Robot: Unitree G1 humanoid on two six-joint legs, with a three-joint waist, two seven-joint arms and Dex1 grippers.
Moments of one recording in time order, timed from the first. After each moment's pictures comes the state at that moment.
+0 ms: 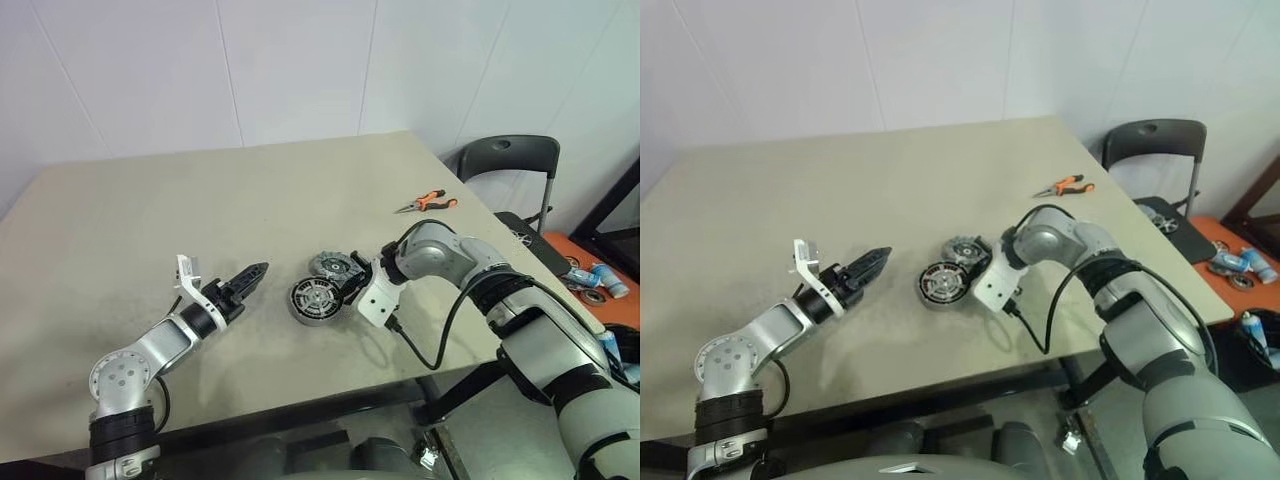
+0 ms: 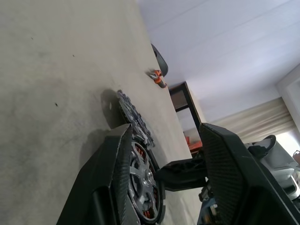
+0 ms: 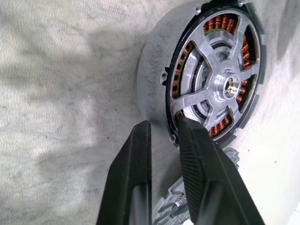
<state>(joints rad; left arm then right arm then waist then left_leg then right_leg) -0.15 0.25 0.38 -0.08 -1.32 1.01 -0.16 -0.98 -0.51 0.66 0.83 -0.53 -0.97 0.99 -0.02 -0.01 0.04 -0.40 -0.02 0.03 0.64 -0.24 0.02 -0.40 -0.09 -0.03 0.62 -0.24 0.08</state>
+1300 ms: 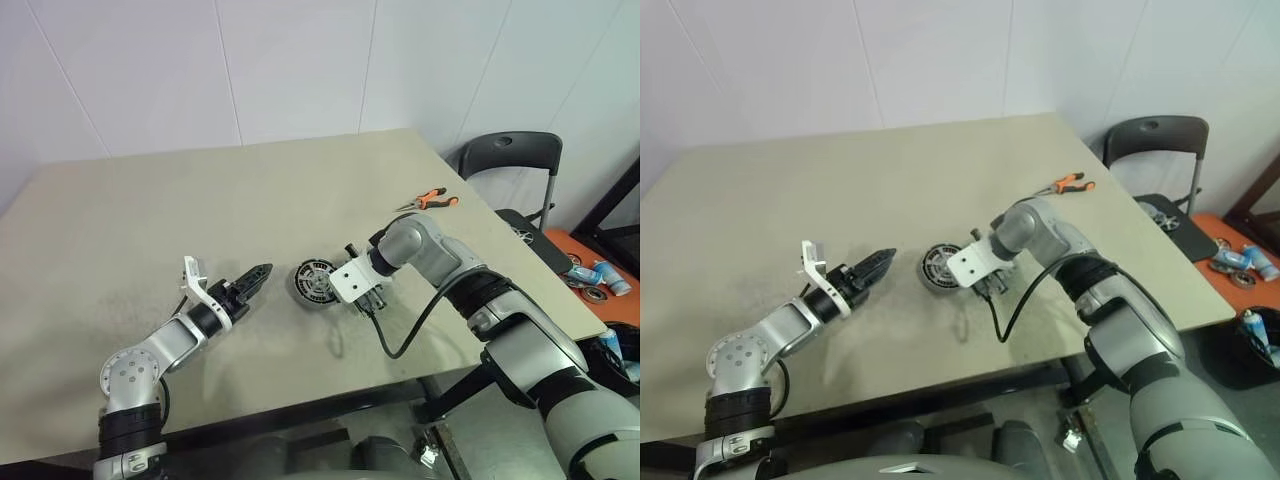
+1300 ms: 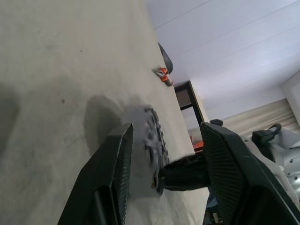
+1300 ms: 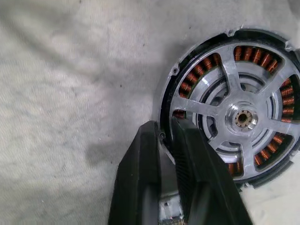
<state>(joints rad) -0.16 0.22 0.37 -0.05 -1.27 0.99 -0.18 -0.96 -0.43 0.61 0.68 -0.33 -0.40 1.32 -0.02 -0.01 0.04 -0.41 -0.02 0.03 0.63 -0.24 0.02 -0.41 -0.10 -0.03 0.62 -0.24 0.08</state>
